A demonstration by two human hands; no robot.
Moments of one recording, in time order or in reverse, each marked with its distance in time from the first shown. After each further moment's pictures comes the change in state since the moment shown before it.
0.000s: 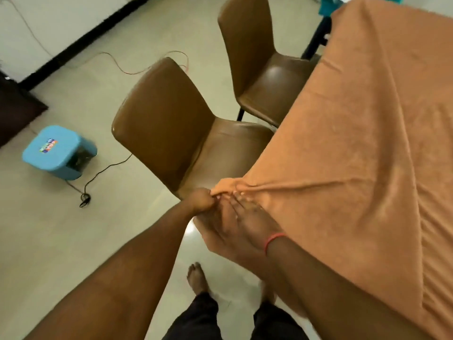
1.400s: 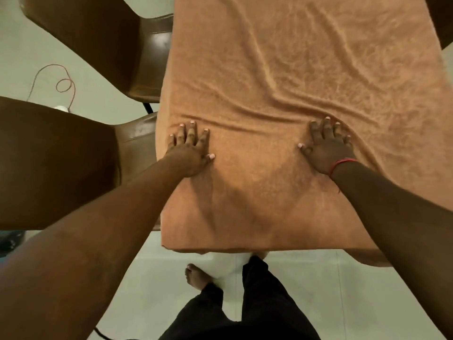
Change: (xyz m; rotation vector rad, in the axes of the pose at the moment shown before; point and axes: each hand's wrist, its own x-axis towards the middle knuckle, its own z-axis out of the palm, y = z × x) left_hand 0.097 0.213 0.048 0.844 -0.022 0.528; right_hand -0.208 0.282 -0.069 0.054 0.025 1.103
